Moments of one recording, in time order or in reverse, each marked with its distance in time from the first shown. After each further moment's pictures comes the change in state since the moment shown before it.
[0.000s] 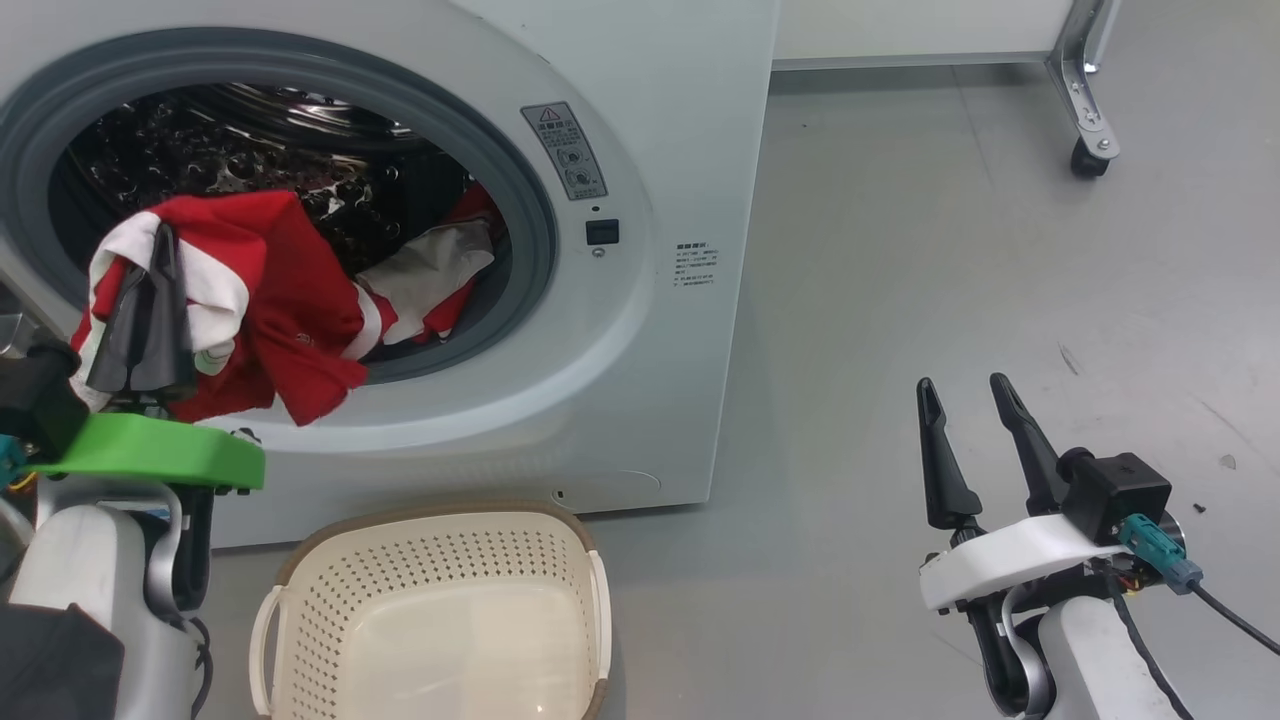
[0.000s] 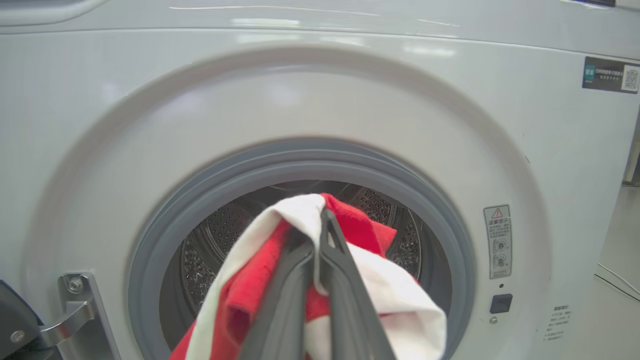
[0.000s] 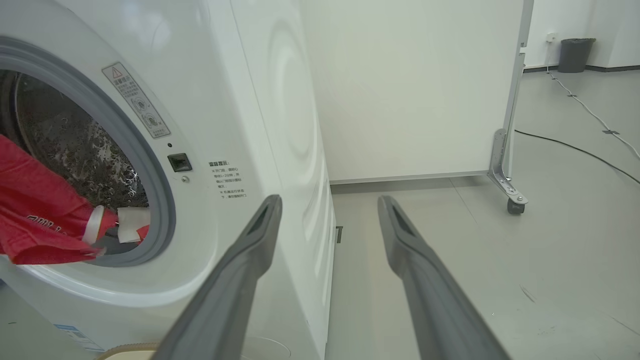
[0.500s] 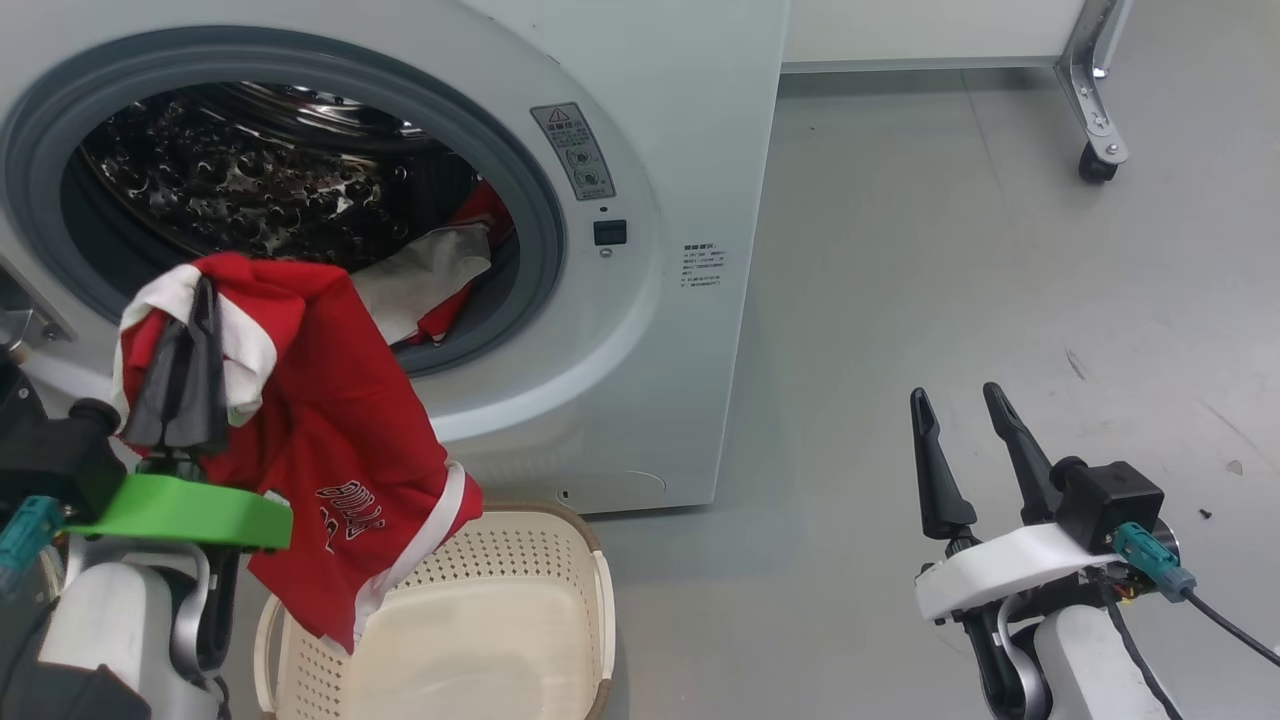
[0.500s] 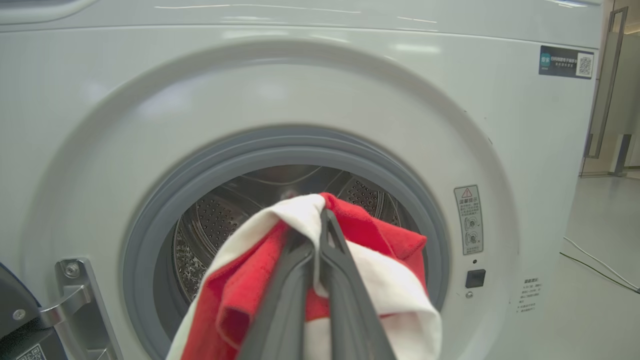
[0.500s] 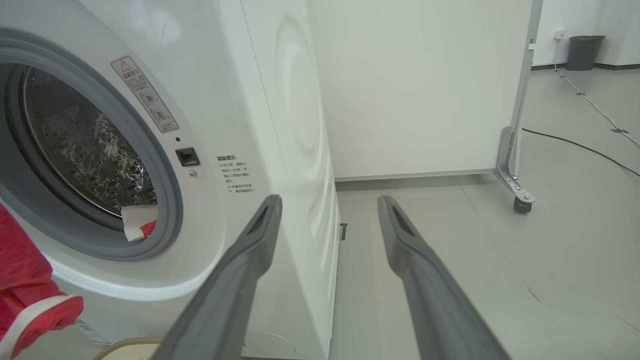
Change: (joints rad) left arm 0.096 -0.017 0.007 -0.111 0.033 0.000 0.000; right arm 0.008 0.000 0.008 -0.001 0.000 0.000 0.000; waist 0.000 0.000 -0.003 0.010
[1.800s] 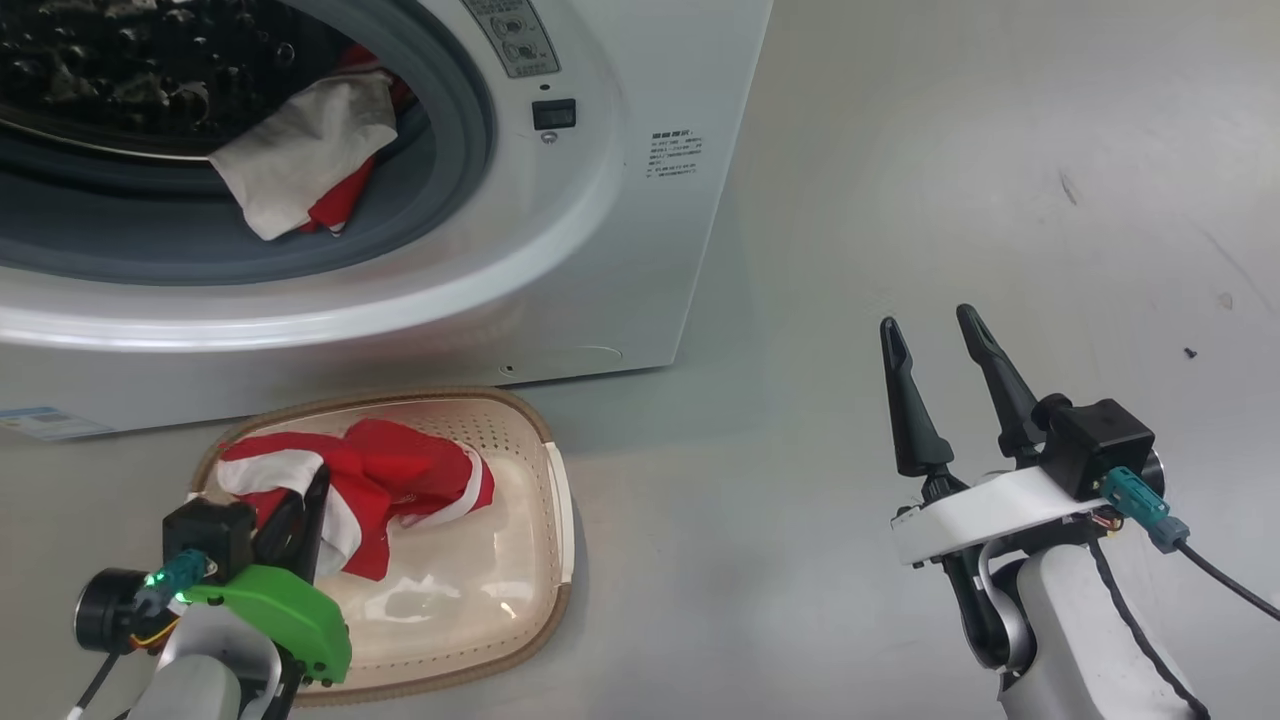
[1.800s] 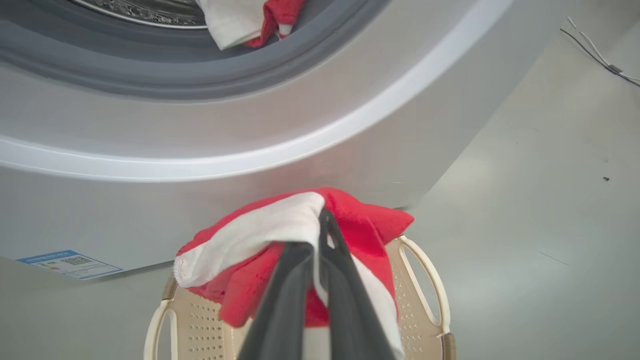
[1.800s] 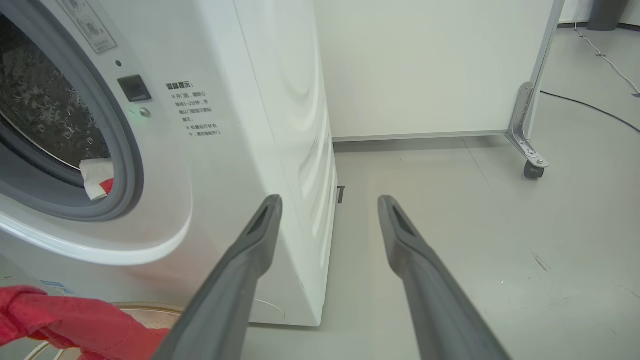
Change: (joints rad) left arm 0.086 0.013 -0.148 0.257 0.011 -0.001 0.136; right arm -0.077 0.000 0.044 -0.053 -0.021 0.008 0.000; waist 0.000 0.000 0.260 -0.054
